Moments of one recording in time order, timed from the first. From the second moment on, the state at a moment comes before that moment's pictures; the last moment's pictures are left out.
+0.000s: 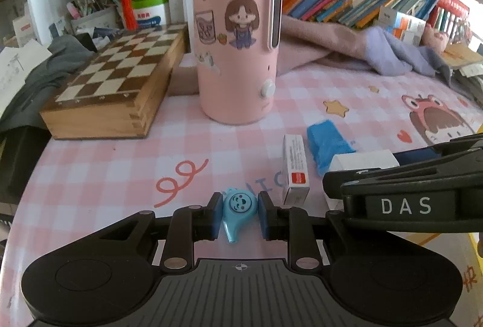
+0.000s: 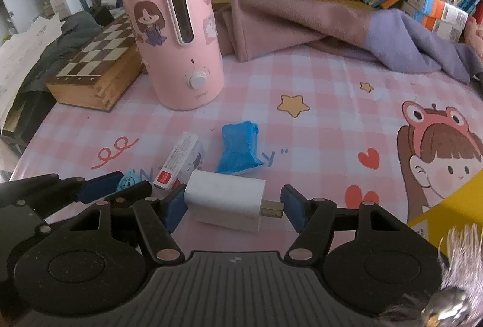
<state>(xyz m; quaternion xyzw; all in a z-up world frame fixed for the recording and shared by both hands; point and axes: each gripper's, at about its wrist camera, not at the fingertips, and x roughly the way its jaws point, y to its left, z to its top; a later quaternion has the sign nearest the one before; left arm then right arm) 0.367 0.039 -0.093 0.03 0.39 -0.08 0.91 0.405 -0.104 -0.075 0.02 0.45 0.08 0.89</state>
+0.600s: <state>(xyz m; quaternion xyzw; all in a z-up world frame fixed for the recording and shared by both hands) 0.329 0.042 -0.050 0.05 0.34 -0.10 0.93 0.374 -0.109 -0.034 0.02 0.40 0.07 0.91</state>
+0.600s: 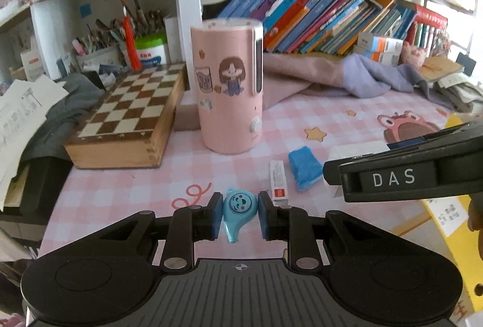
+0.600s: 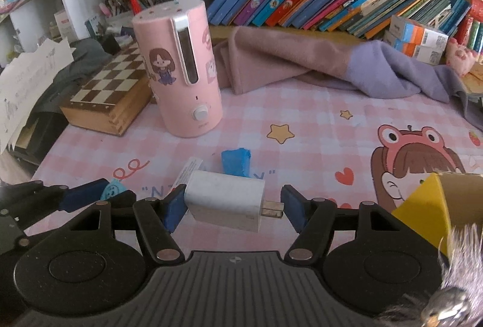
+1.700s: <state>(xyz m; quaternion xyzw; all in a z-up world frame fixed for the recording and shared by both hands) 0.181 0.050 0.003 0.02 0.30 -0.13 0.95 0.214 -0.131 0.023 0.02 0.34 0.08 0.94</state>
